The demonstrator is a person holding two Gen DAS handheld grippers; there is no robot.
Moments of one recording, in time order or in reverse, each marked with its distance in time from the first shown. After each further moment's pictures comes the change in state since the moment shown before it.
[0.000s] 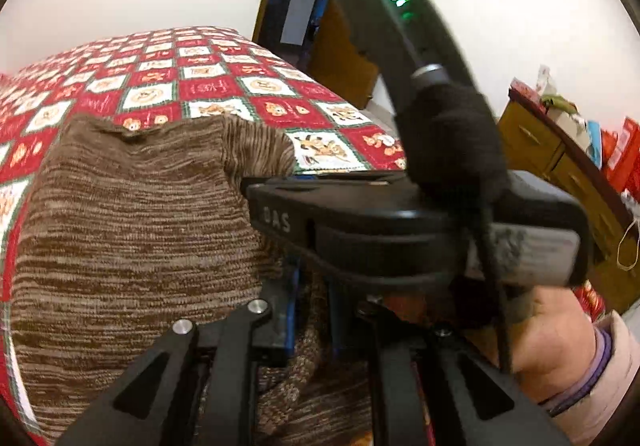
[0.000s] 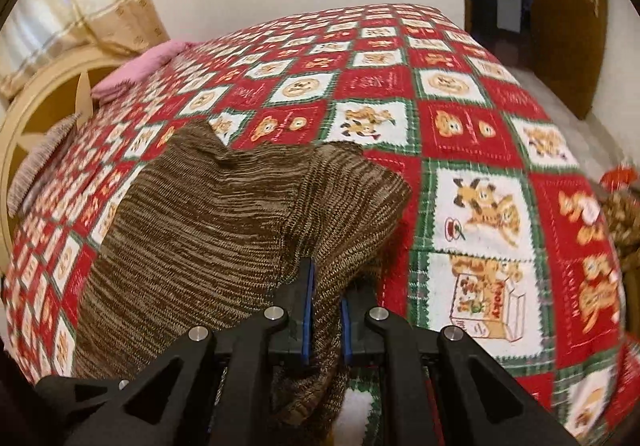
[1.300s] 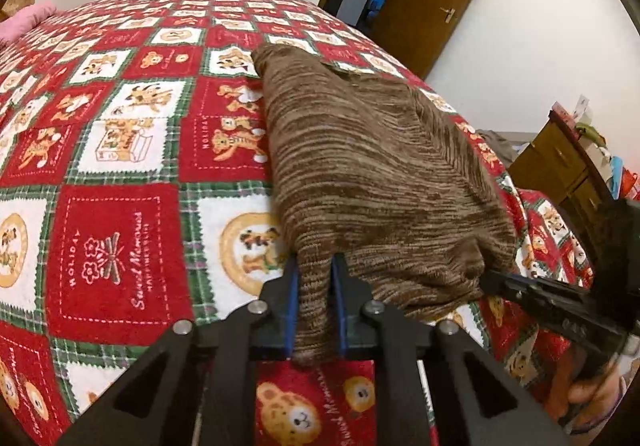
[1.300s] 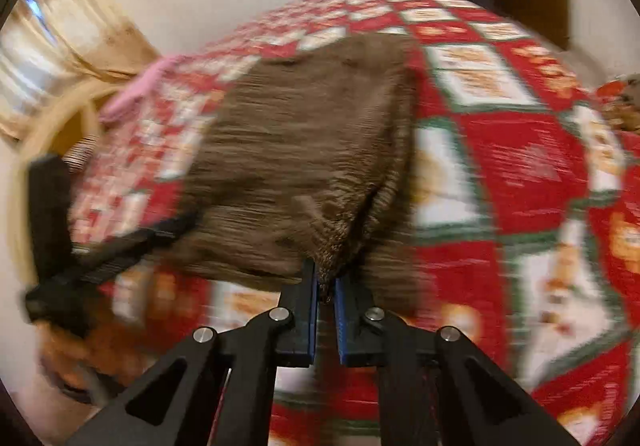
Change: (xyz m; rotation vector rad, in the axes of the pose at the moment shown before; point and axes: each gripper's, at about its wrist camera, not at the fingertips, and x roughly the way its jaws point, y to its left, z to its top) left arm -0.076 0.120 -0.062 -0.182 0.080 0.083; right arm -0.073 0.103 -0.126 0.200 0.041 0.009
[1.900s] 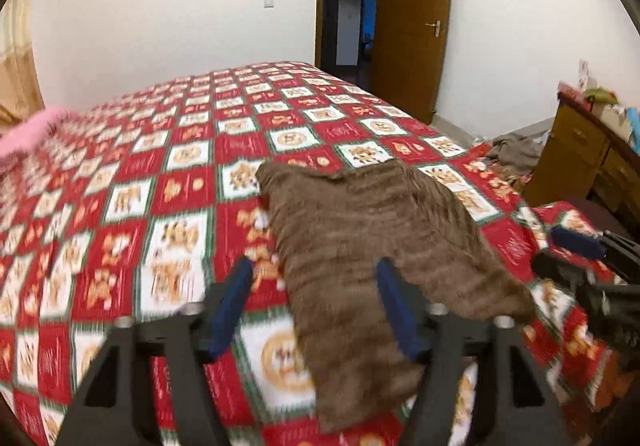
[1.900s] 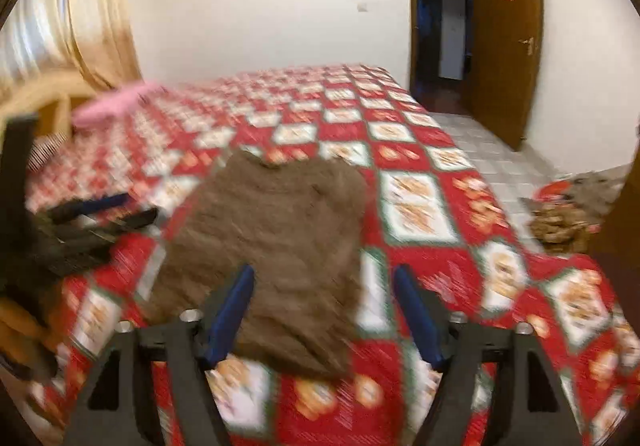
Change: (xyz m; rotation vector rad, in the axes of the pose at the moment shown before) left arm -0.027 -0.046 0.059 0.238 -0.194 0.208; right arm -0.063 0.031 0.044 -0.175 -0.280 -0.189
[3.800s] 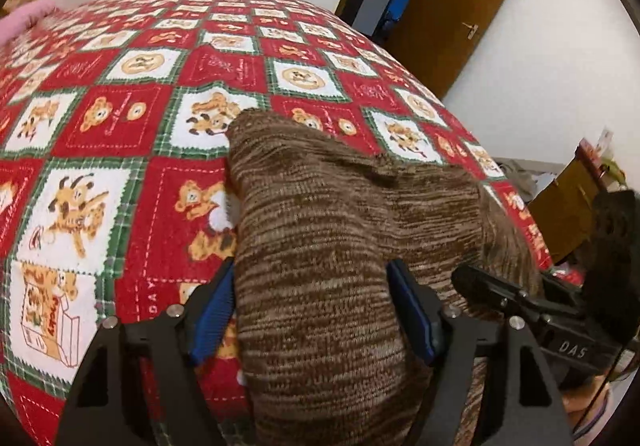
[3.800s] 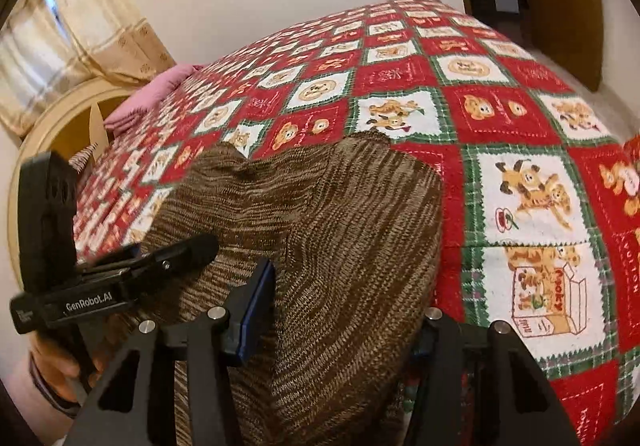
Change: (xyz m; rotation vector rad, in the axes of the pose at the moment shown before) left arm 0.132 0.034 0.012 -0.278 0.176 -0.161; right arm 0.187 -0.032 0.040 0.081 0.197 0.284
